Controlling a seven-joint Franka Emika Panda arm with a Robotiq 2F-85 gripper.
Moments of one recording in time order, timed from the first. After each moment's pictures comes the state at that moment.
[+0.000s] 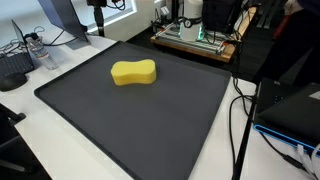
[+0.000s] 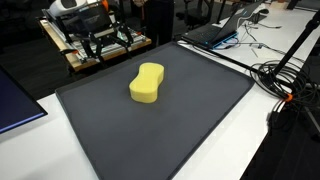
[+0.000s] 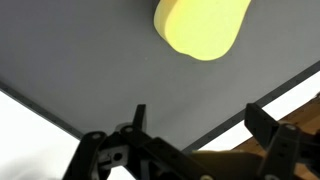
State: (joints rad) arm -0.12 0.54 -0.56 -1.64 -2.43 4.08 2.71
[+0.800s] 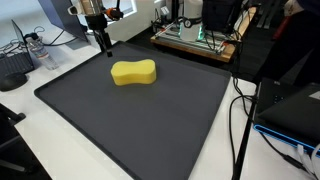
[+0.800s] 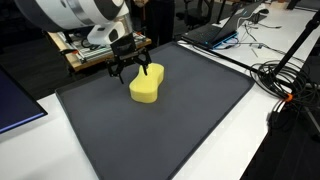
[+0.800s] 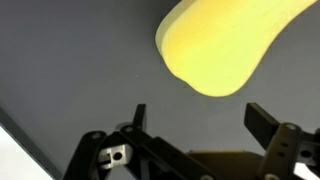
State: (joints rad) arm -0.01 0.84 -0.61 -1.33 -2.49 4.21 2.71
